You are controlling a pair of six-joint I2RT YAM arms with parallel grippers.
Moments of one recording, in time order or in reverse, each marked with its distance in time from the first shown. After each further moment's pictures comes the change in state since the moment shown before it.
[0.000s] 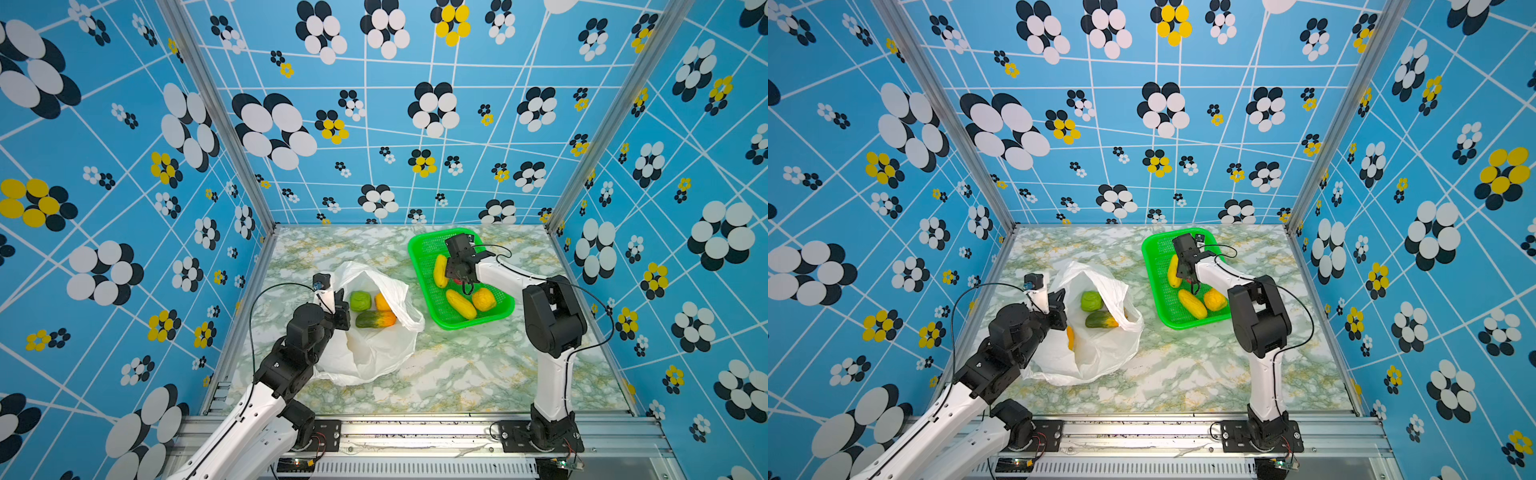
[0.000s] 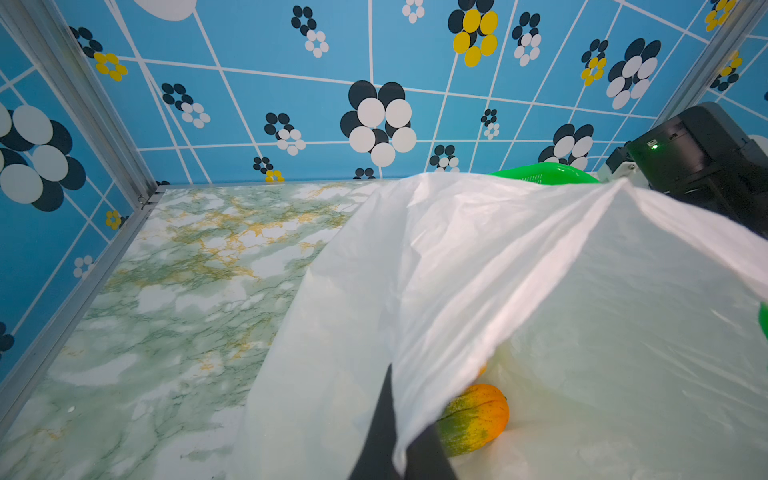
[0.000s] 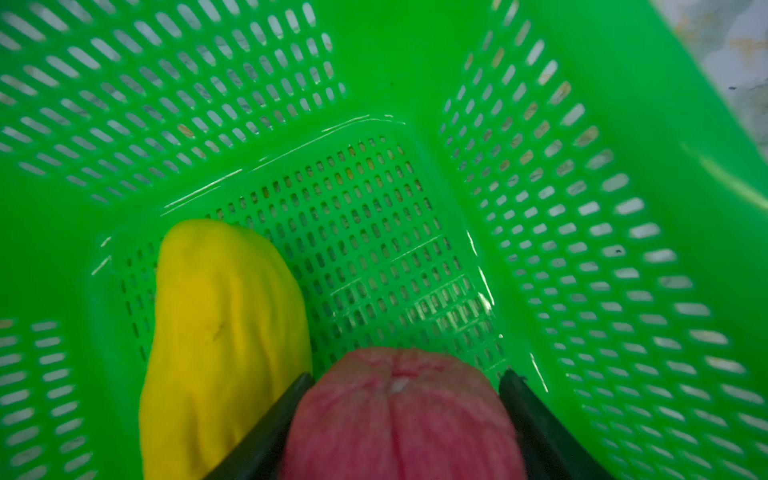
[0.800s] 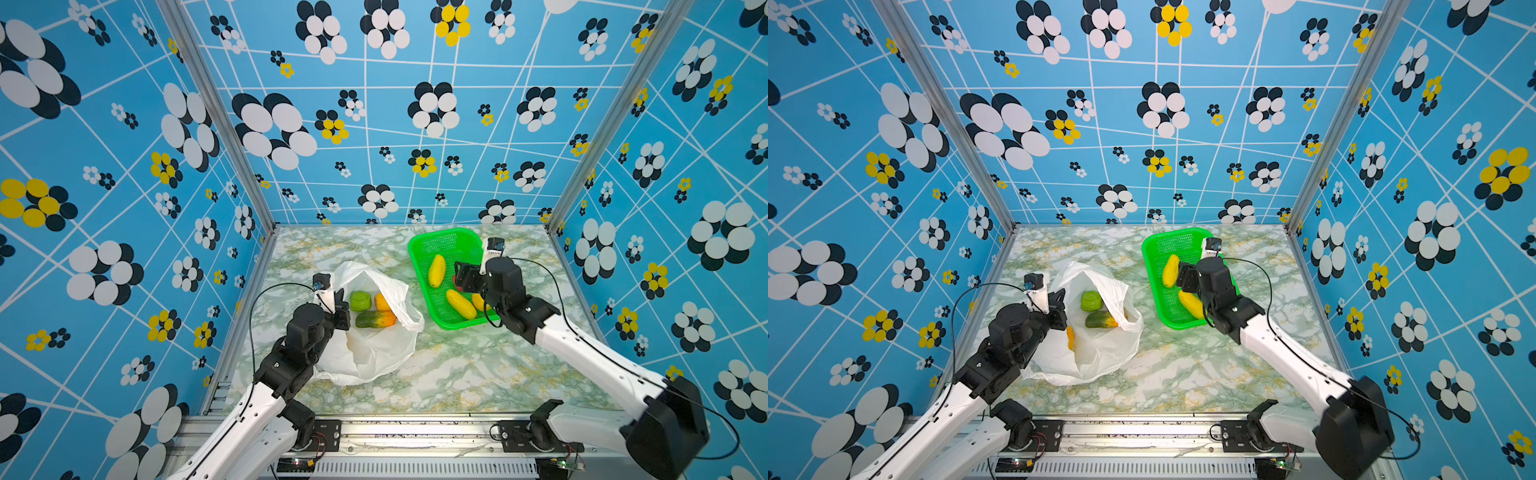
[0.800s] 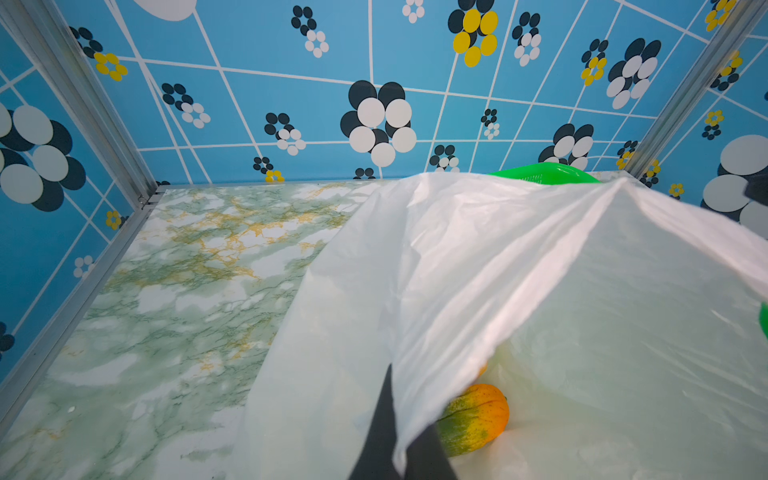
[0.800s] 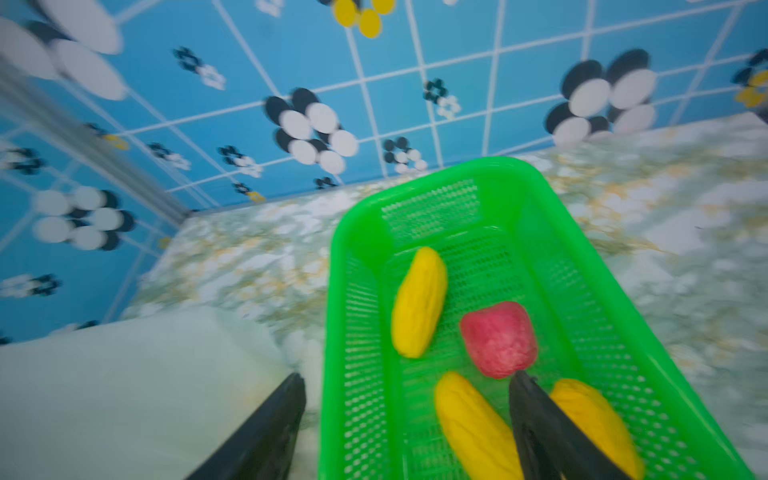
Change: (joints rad) left arm 0.000 0.000 0.000 0.000 0.000 0.000; right arm 0.233 -0.933 -0.667 0.459 -0.098 -0.129
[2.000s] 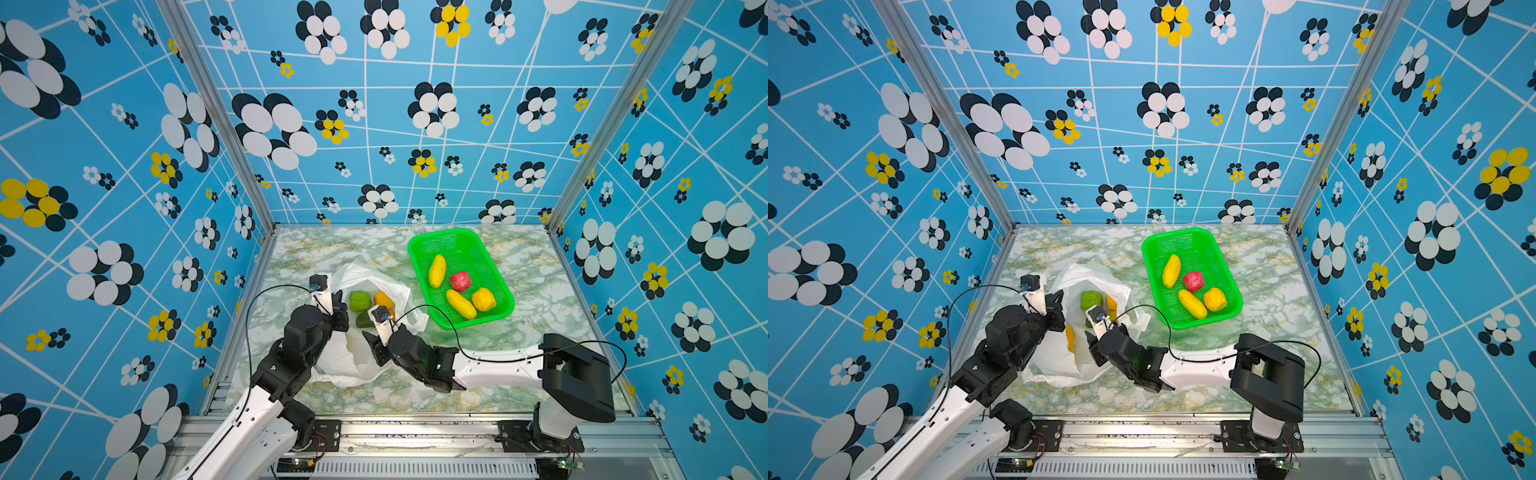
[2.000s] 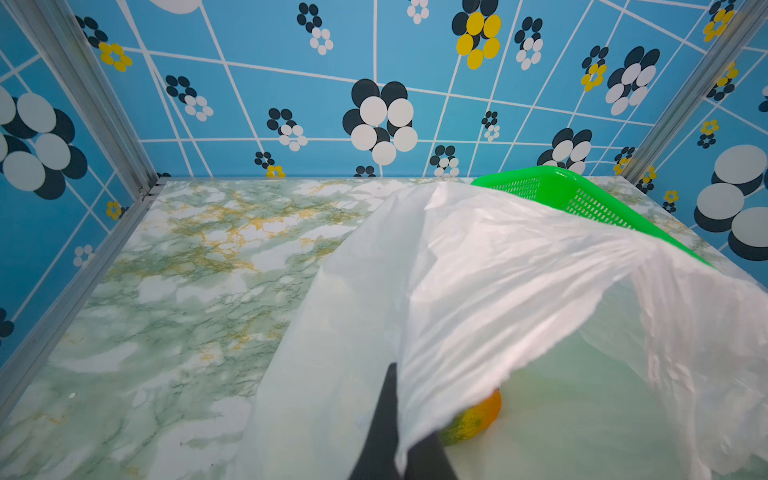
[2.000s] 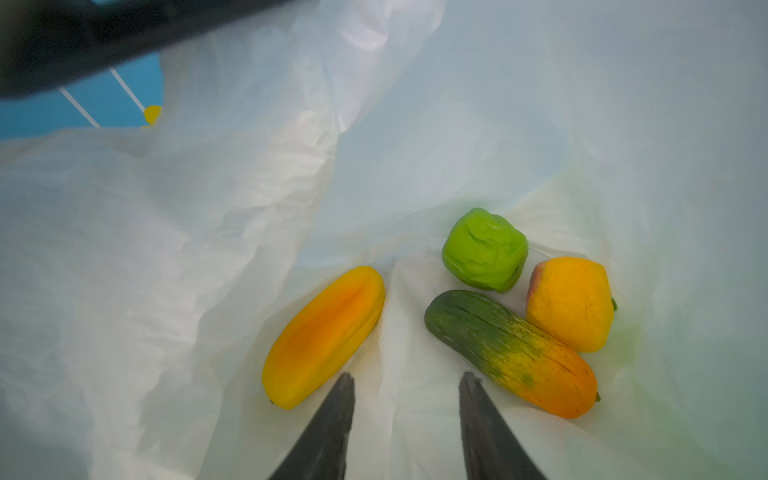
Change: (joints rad) left arm -0.001 -0.018 0.031 -0.081 0.002 -0.070; right arm 0.630 0.593 0.086 0.417 0.193 -0.135
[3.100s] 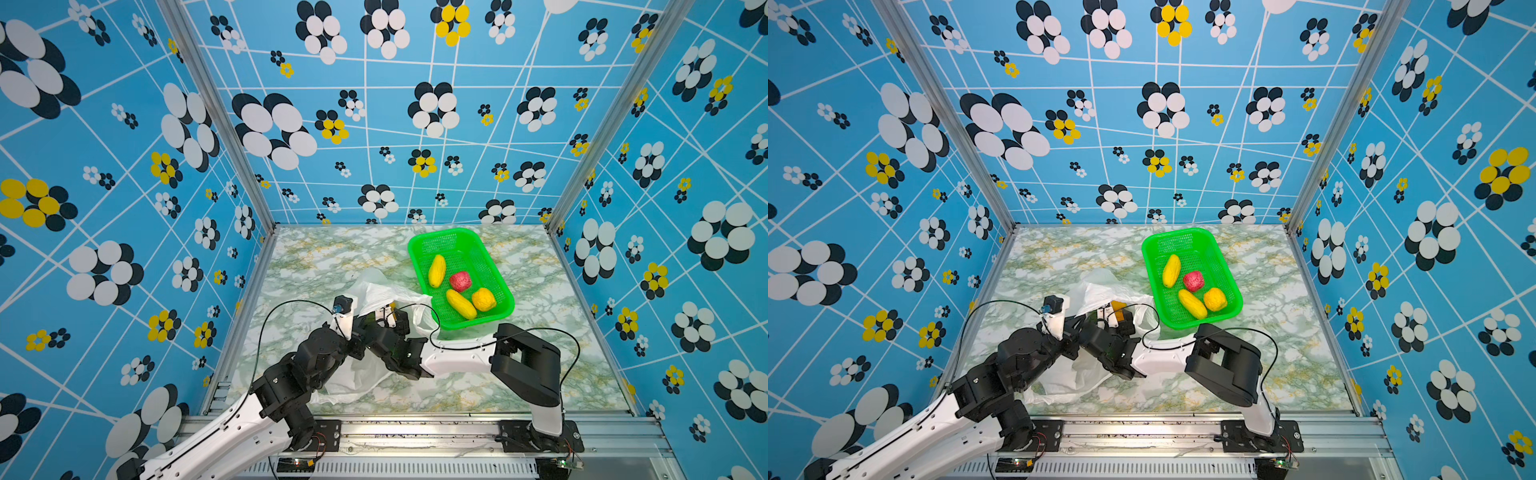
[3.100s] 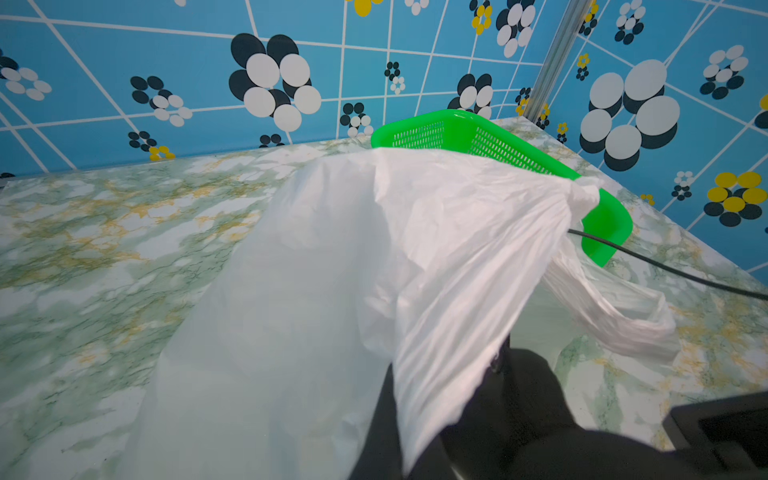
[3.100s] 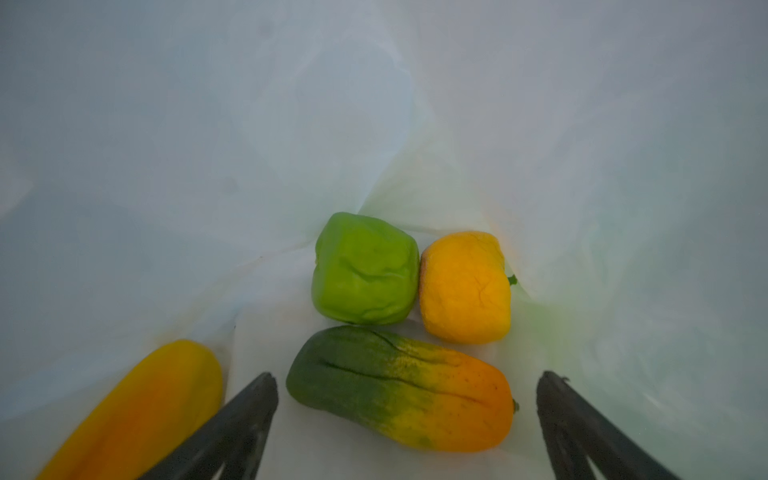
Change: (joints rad) left arm -0.373 -0.059 -0.050 -0.077 -0.113 -0.008; right arm -0.077 0.269 0.283 -0.250 0.332 0.268
